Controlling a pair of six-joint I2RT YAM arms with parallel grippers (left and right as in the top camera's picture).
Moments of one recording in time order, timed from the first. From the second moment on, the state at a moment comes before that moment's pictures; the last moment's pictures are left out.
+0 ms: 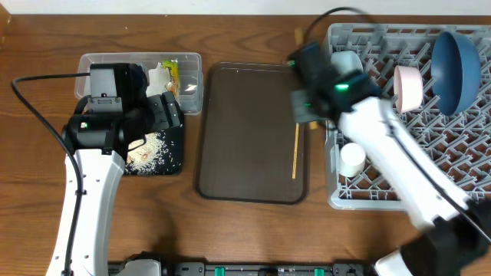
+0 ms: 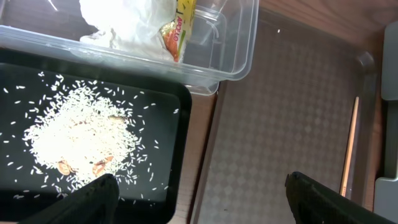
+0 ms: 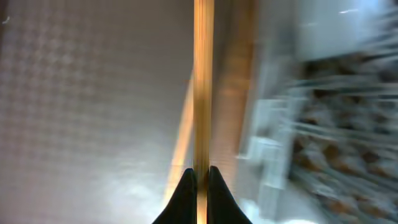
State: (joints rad) left arm 0.02 1.31 1.25 -0.92 0.14 -0.25; right arm 0.48 1.68 1.58 -1.08 0.21 0.33
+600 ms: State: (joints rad) left arm 0.02 1.31 1.25 -0.92 0.14 -0.25; right arm 0.15 1.61 1.40 -1.07 0.30 0.10
